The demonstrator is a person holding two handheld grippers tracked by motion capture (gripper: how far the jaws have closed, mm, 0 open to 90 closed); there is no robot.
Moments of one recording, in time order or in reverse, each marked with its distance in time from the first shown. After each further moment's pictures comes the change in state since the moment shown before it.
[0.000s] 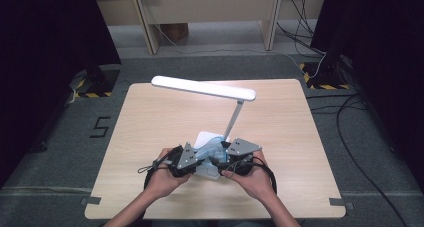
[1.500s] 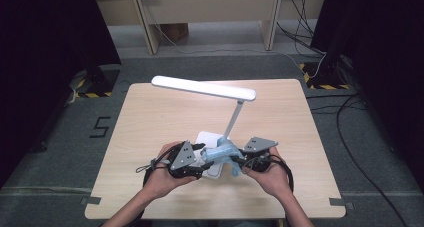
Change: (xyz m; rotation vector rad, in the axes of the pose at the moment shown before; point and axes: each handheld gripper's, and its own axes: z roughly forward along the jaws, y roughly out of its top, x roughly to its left) left arm -0.001 0.017 -0.012 -0.223 -0.072 -0.009; right arm -0.031 -0.017 -0.031 0.137 0.000 0.052
